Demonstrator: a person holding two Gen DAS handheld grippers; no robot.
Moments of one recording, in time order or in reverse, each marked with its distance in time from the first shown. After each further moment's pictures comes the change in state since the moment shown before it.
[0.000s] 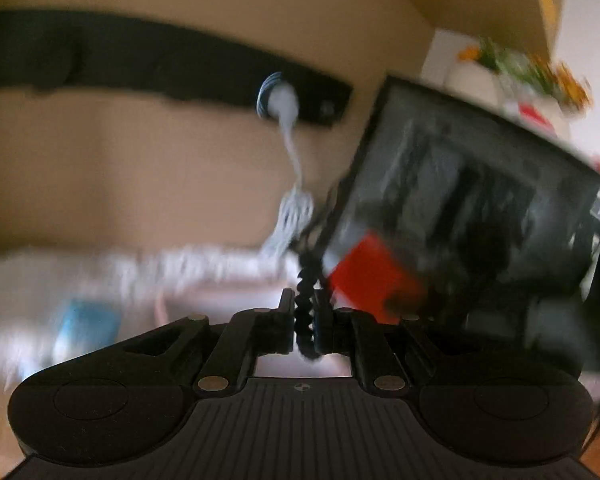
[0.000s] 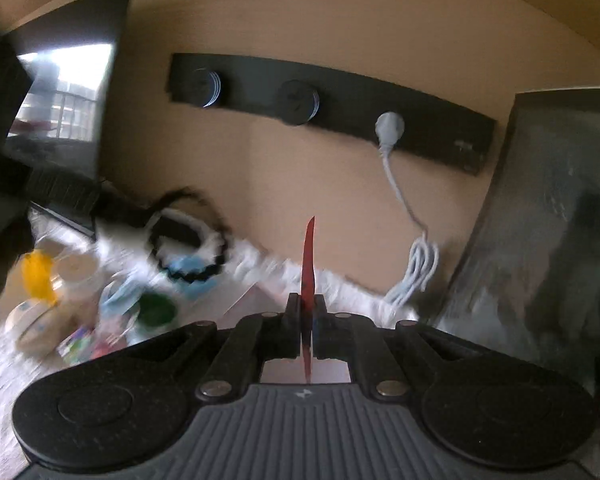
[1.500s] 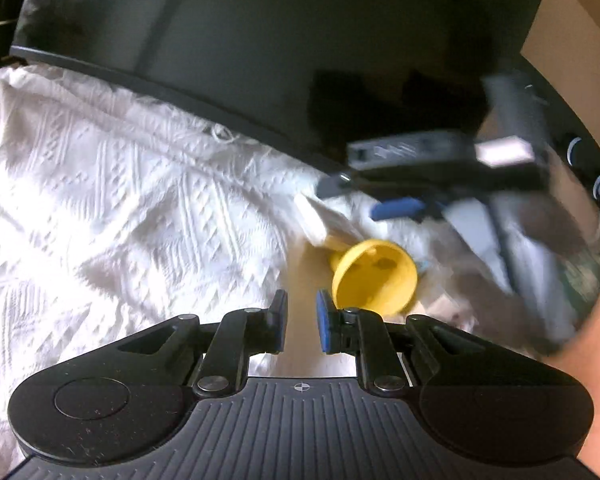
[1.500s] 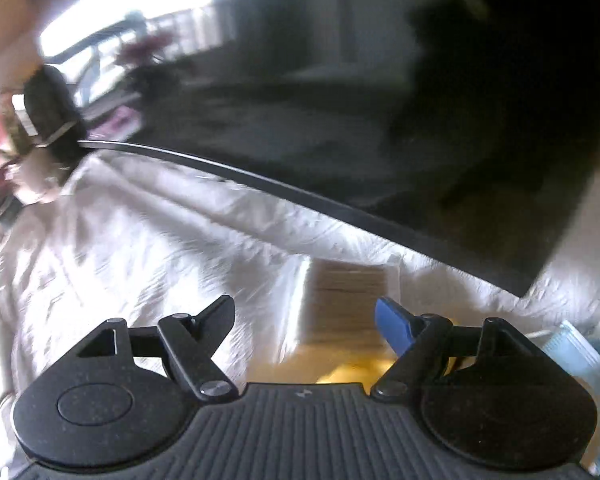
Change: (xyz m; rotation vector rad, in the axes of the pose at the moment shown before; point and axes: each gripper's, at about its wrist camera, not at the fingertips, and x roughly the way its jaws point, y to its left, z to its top) left arm -0.263 0.210 -0.187 -0.474 -0.109 0.621; right arm 0.249 0.384 0.089 0.098 0.470 0.516
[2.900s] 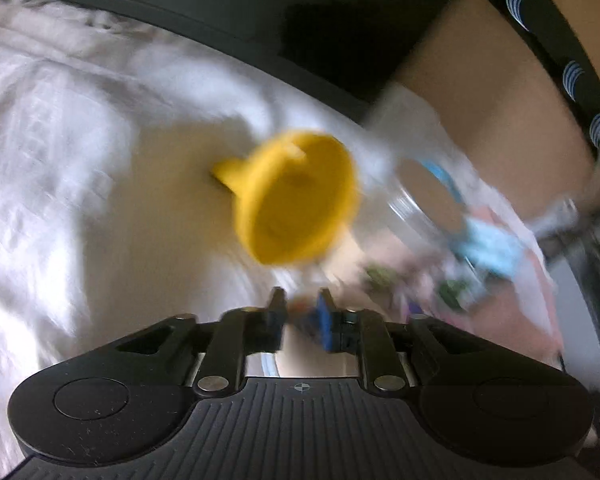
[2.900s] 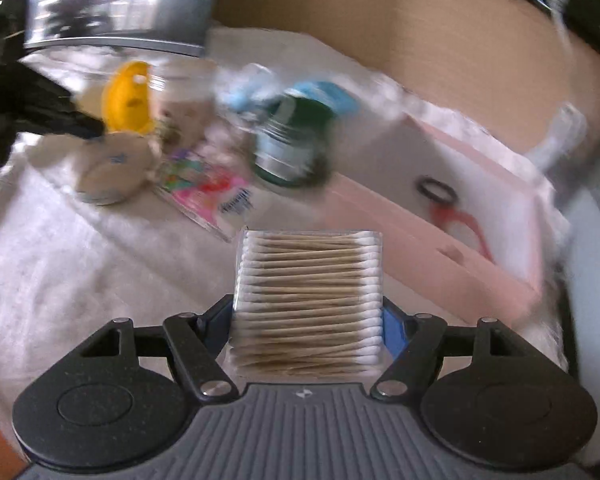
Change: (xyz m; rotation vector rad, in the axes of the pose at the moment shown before) left arm 0.107 -0.077 -0.026 0.012 0.237 -0.114; right arm -0.210 -0.165 -0.304 -0.130 -0.120 -0.426
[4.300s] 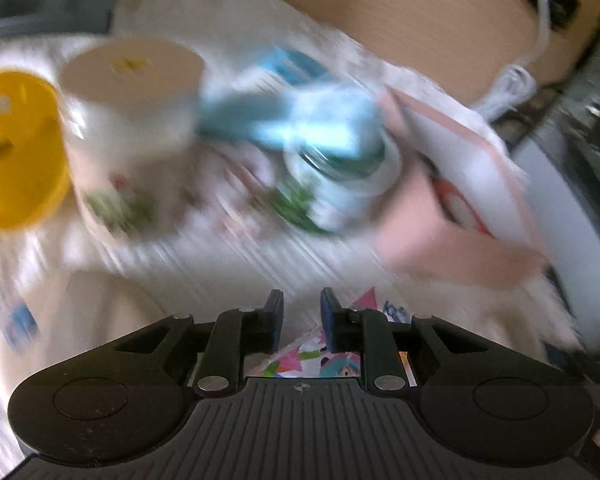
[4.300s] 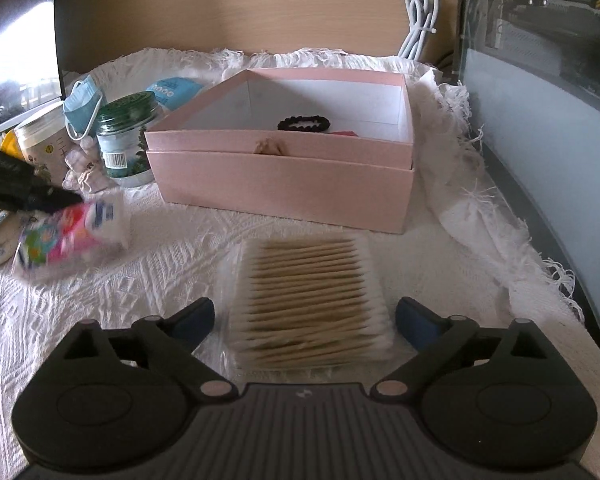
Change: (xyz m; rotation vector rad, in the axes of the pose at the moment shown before) left arm 0.071 -0.135 -0.042 0.223 0.171 -0.047; right arm 0.046 -0.081 -0.079 0.363 -0.075 -0.058
